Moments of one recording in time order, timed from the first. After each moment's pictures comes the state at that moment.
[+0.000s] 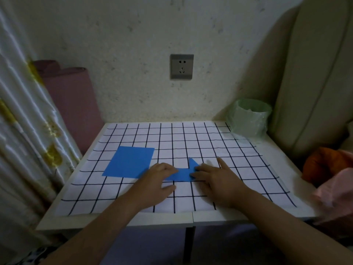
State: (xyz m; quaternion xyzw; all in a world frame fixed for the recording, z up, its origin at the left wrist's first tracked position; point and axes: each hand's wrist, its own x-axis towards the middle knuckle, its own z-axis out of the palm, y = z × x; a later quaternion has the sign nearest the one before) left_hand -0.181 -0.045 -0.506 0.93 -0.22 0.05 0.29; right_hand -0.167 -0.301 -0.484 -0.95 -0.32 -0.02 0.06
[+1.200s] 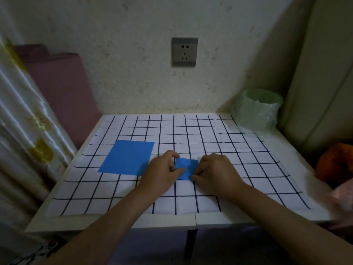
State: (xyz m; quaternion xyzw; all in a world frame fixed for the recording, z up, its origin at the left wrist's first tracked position) left_hand -0.157 -0.076 -0.502 0.92 -0.07 0.09 0.38; right_hand -0.149 -0.275 -0.486 -0.93 -0.28 -0.12 0.19
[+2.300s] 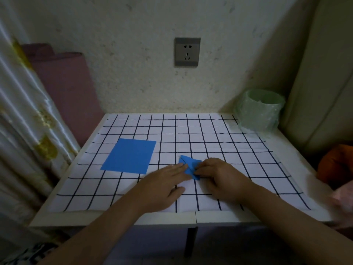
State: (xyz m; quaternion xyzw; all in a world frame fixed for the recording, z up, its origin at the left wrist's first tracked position) left_hand -0.186 -0.053 -0.510 0.94 -0.29 0.01 0.16; right_hand -0.155 -0.297 -0.480 -0.89 -0.41 -0.04 0.19
